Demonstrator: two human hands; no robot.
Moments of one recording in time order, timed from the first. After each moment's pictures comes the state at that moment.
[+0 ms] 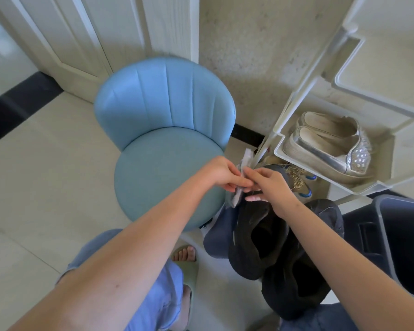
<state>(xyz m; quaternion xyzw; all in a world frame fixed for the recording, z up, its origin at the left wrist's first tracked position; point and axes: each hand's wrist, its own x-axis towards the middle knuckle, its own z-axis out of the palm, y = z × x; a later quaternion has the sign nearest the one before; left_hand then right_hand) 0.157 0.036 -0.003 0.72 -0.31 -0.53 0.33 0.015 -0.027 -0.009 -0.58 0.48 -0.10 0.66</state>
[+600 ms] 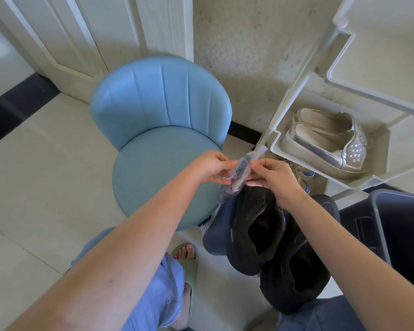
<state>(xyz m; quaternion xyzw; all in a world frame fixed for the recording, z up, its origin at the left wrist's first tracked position) 0.160 0.039 0.011 0.66 -0.18 -0.59 0.43 0.007 -0.038 -0.001 -0.58 0.45 -0.15 0.66</state>
